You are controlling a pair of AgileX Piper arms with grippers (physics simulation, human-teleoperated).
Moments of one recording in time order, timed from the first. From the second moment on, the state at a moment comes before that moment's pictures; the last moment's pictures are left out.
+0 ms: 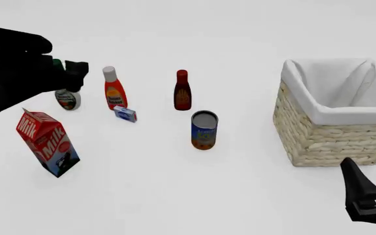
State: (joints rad) left arm -0.14 1.21 -0.84 0.00 0.11; right arm 0.03 0.16 0.00 -0.10 0.01
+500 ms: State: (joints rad) left arm -0.10 1.48 -1.01 -0.05 0.12; right arm 0.03 0.20 0.00 -0.13 0.02
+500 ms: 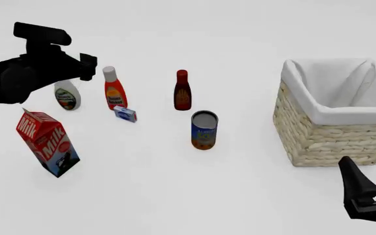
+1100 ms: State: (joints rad) left arm -0.08 1.66 -1.16 -0.11 0.15; right arm 0.03 0.28 0.00 -0.20 0.02
